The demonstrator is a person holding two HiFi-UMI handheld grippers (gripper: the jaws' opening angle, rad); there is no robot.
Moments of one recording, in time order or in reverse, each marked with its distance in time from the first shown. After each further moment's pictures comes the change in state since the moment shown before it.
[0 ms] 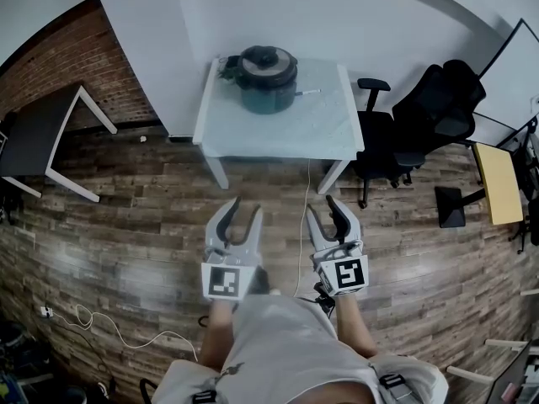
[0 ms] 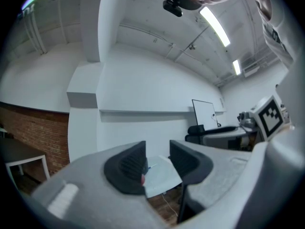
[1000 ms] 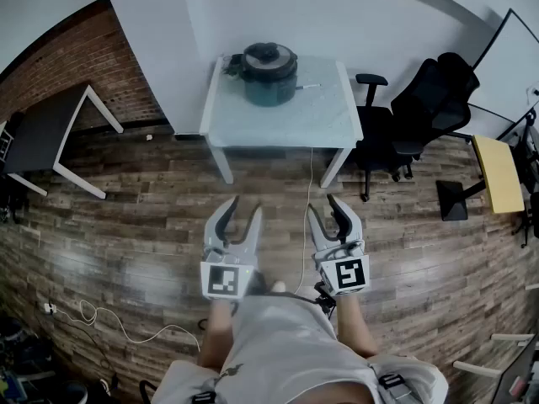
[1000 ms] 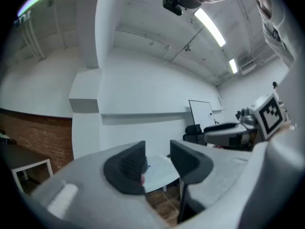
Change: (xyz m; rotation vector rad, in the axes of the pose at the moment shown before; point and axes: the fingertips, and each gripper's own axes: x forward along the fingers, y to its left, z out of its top) left arm -0.075 -0.030 0.015 0.019 0.002 0.014; right arm -0.068 0.041 0.021 -0.041 -0.016 0.005
